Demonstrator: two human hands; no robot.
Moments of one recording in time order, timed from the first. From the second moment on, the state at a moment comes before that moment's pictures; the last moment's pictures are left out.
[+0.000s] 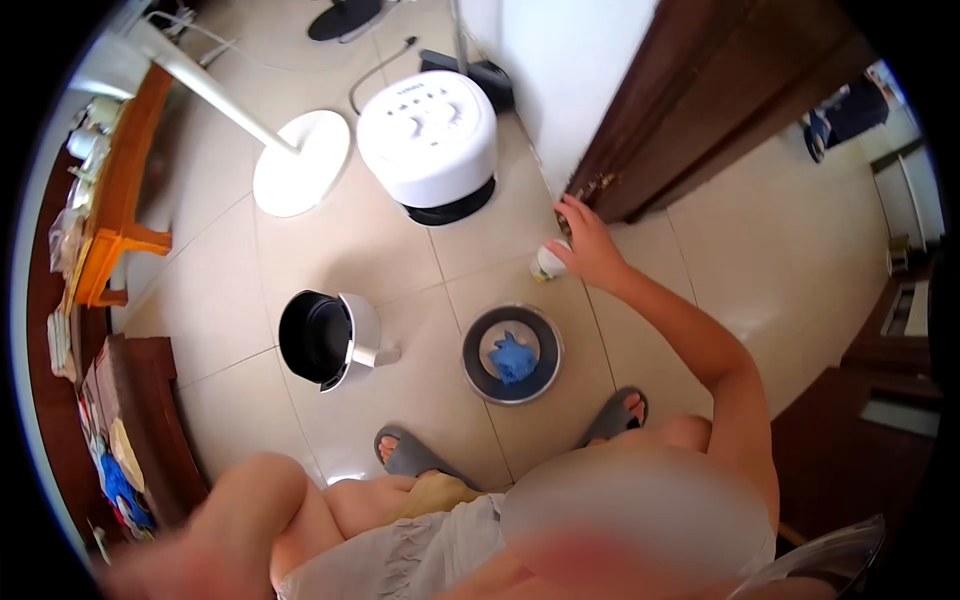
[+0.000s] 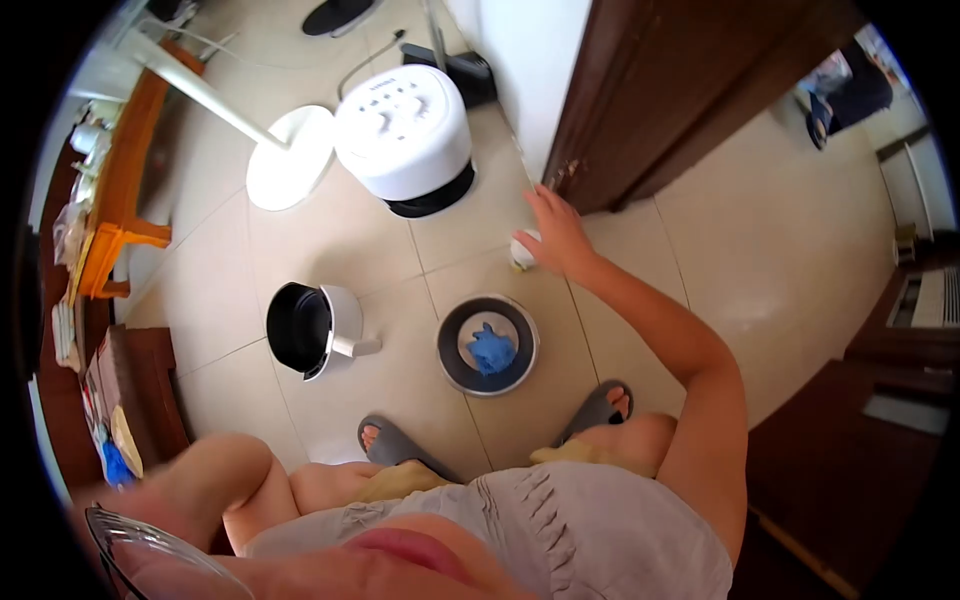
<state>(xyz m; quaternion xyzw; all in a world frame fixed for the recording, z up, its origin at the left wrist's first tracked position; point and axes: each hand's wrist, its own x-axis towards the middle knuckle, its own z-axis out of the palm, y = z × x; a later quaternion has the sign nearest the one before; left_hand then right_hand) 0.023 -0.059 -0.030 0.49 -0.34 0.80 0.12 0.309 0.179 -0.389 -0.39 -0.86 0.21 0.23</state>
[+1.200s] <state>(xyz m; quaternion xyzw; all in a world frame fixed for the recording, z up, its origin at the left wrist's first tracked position) -0.020 -0.071 -0.028 0.73 0.31 0.53 -0.31 0.282 0.179 -0.405 -0.39 -0.87 0.22 0.20</state>
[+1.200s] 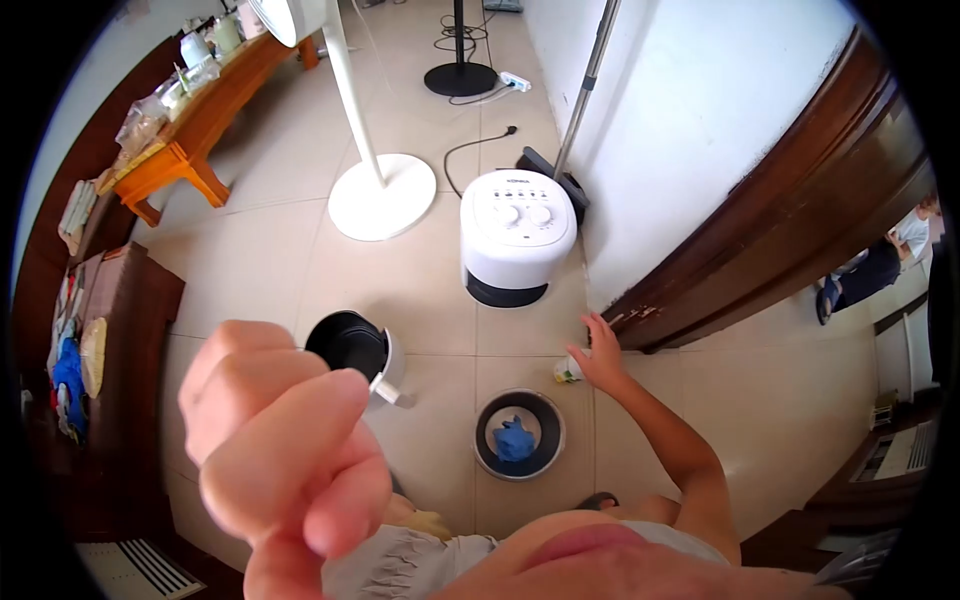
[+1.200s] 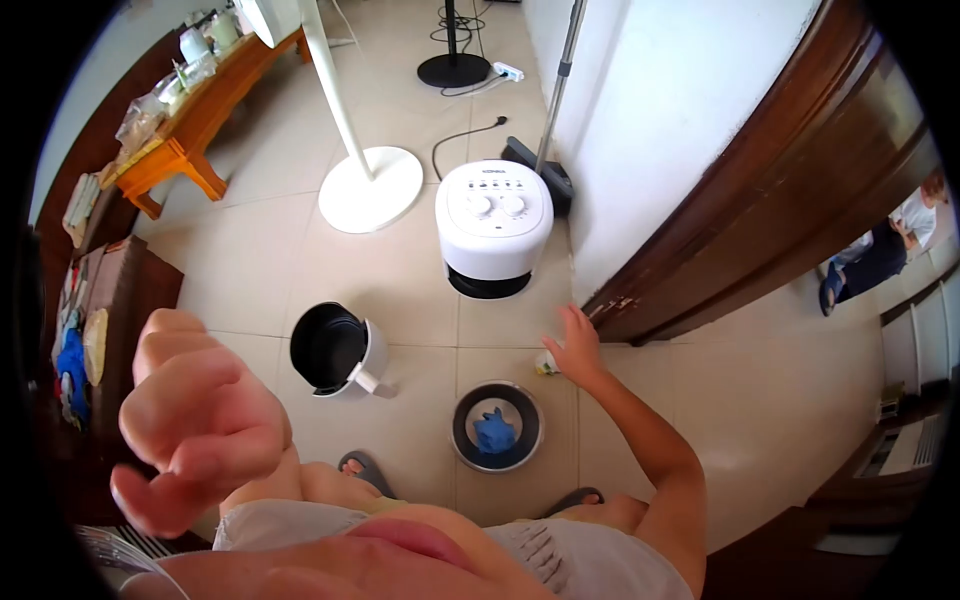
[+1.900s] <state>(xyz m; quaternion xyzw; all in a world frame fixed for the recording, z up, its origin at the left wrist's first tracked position) 0.097 0.072 -0.304 0.83 0.53 -0.01 0.15 0.311 0.162 -0.413 -0.44 -0.83 0.32 0.14</state>
